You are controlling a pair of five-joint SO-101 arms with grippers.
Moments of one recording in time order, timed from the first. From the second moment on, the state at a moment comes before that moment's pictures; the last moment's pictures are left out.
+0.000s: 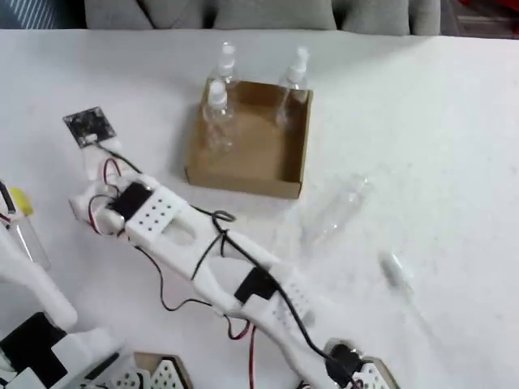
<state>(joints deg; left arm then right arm) -48.9 -9.5 13.3 76.8 -11.6 -59.7 42.1 -36.2 48.2 -23.6</state>
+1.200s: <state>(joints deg) -50.2 -9.5 19.0 68.9 -11.6 -56.4 68.7 -66.9 62.5 -23.6</state>
